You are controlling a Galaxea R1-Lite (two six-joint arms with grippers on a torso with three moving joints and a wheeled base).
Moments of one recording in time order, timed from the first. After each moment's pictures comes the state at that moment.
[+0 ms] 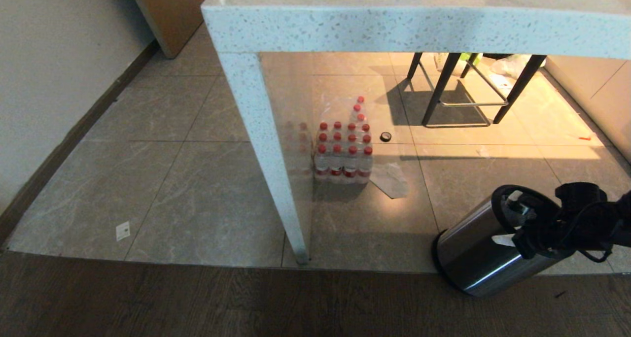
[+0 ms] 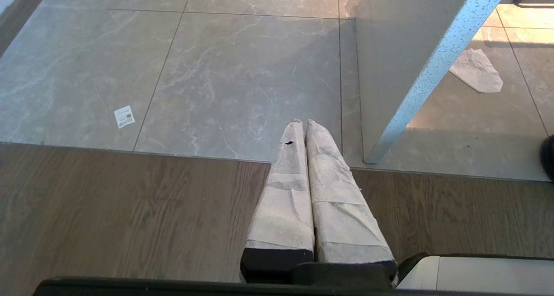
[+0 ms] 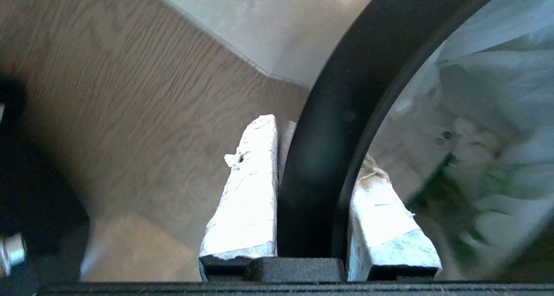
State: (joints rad) left arm 0.00 0.00 0.00 0.00 0.00 0.00; right arm -0.39 2.26 -1.03 -0.33 0.53 -0.86
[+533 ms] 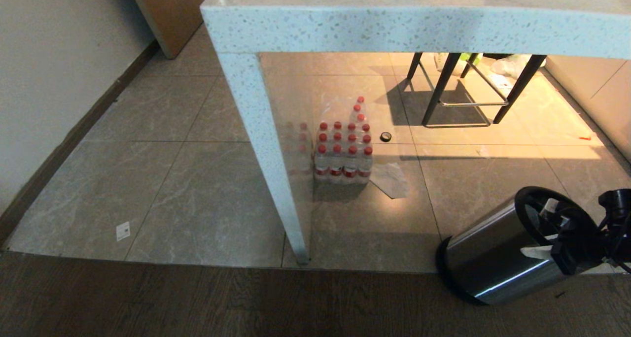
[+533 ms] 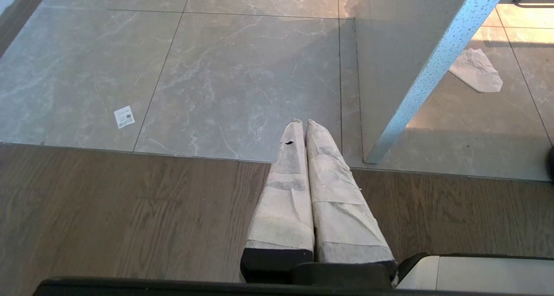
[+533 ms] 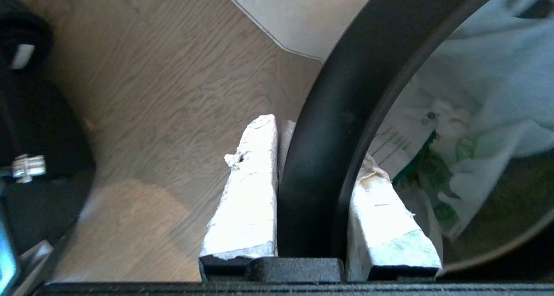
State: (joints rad) left arm 0.00 0.00 0.00 0.00 0.00 0.00; right arm -0.53 2.14 -0.97 -0.12 0.65 -1.12
